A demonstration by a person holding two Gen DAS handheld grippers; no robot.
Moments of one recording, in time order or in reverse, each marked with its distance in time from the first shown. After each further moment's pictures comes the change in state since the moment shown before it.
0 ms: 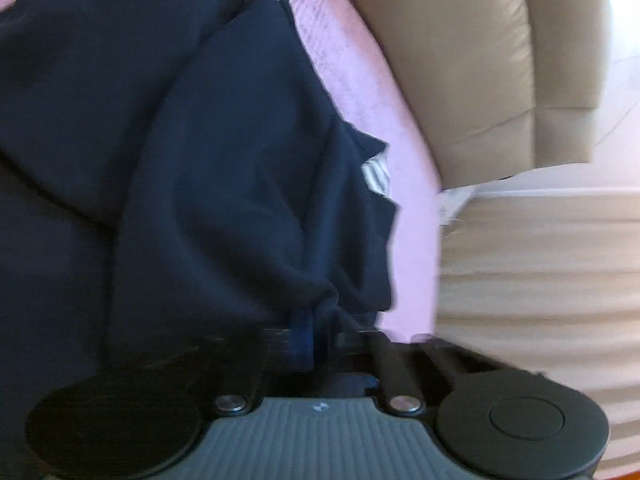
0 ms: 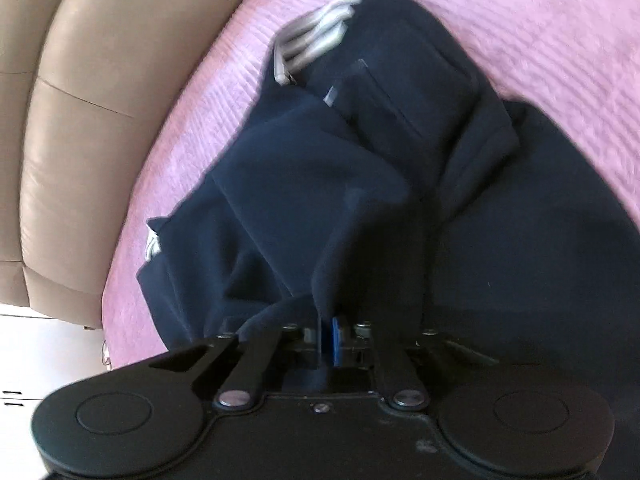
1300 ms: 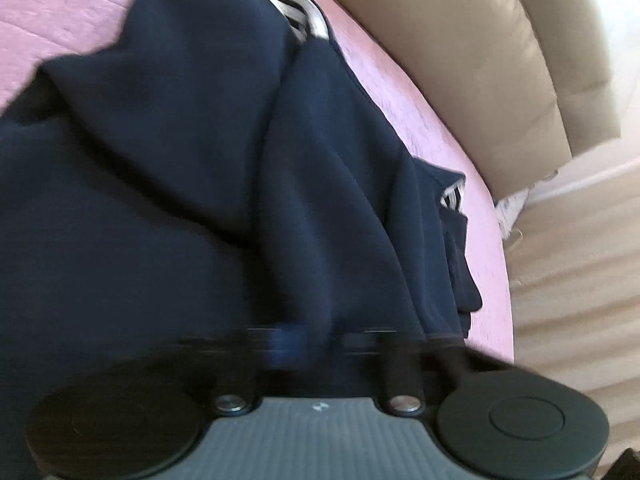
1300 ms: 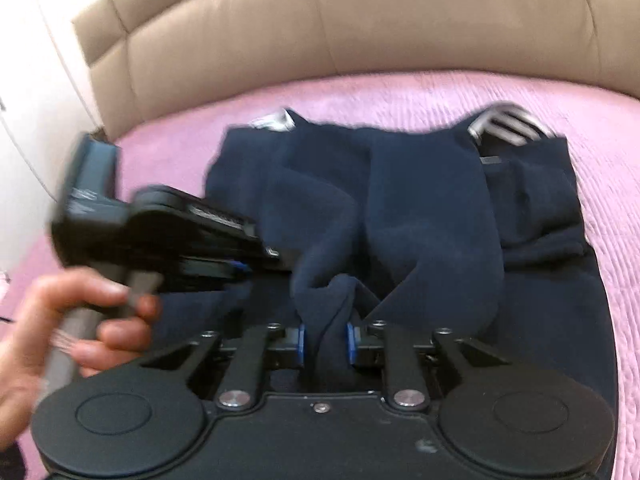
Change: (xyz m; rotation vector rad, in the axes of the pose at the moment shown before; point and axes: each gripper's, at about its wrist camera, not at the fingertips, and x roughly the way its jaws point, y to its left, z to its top) left arm -0.026 0.037 -0.047 0.162 -0.147 0.153; right arm -0.013 0.048 -0.142 -0.841 -0.131 -0.048
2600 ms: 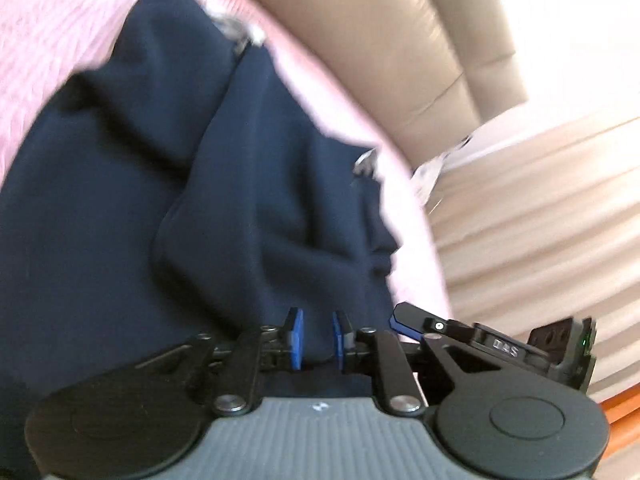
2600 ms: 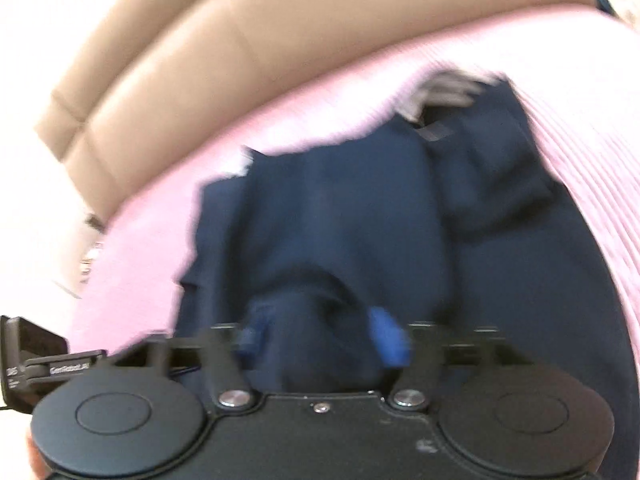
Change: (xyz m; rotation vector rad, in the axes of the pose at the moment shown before) left arm -0.093 0.018 -0.048 0.122 0.005 -0.233; right arm -0.002 -0.029 0.024 0.290 -0.021 0.050
